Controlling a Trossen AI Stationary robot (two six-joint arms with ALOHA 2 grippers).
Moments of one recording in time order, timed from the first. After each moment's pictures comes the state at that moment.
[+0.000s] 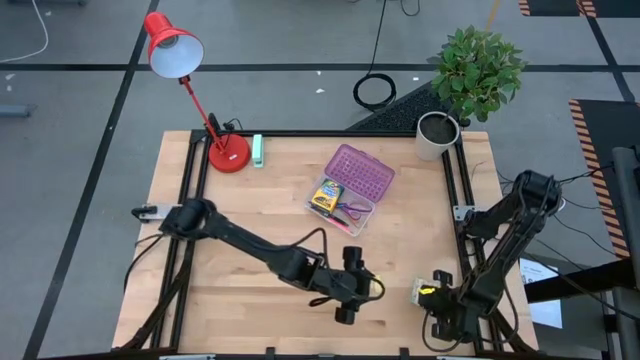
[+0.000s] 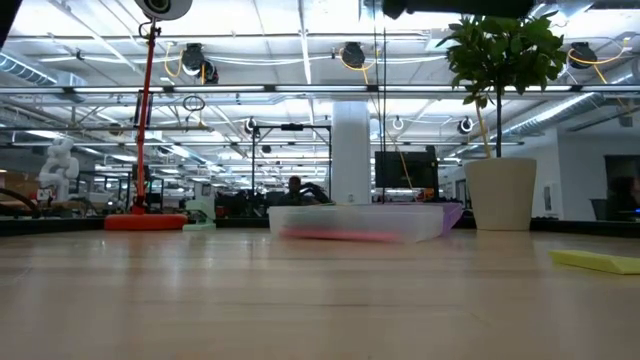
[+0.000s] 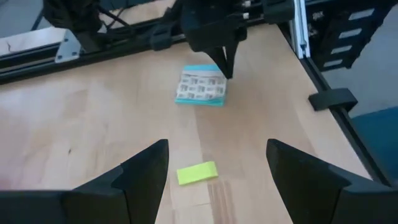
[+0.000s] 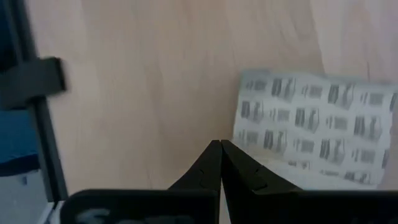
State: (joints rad) left arm -0.40 2.14 1.81 -0.29 -0.26 -0.02; right arm 1.10 1.52 0.75 -0.53 0.21 1.33
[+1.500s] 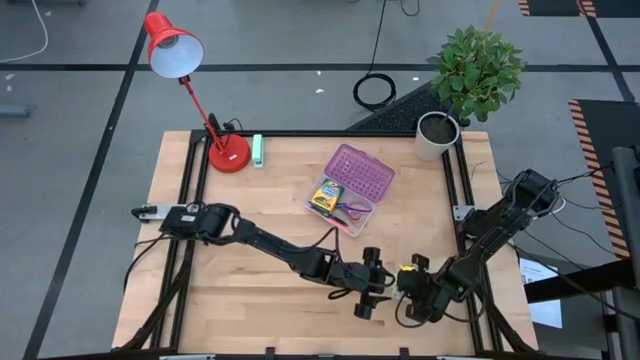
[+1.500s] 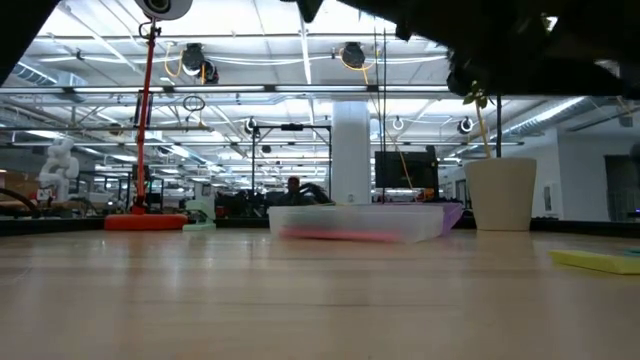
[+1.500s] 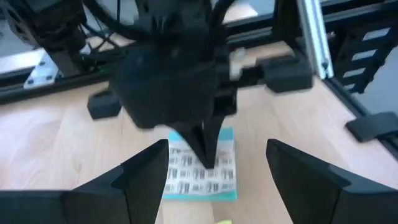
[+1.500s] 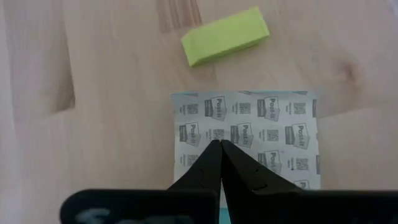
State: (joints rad) left arm -0.33 2.34 1.81 0.09 -0.15 0.07; right arm 0.87 1.53 0.65 -0.35 0.34 1.09
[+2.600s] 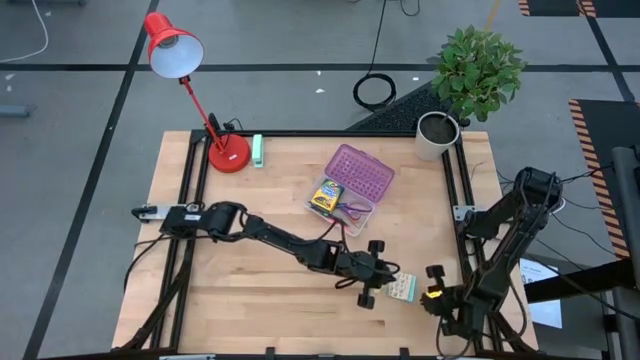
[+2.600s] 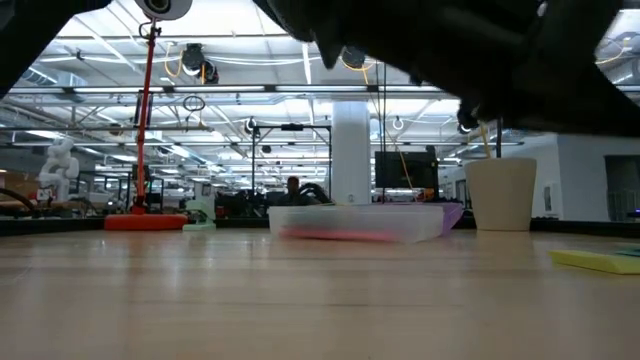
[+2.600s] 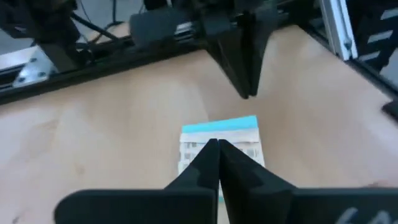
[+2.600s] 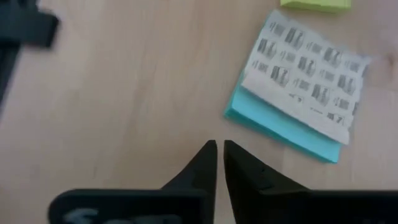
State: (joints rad) left arm -0.27 2.40 1.83 0.11 -0.08 0.13; right arm 1.15 1.48 0.69 -0.50 0.41 0.93
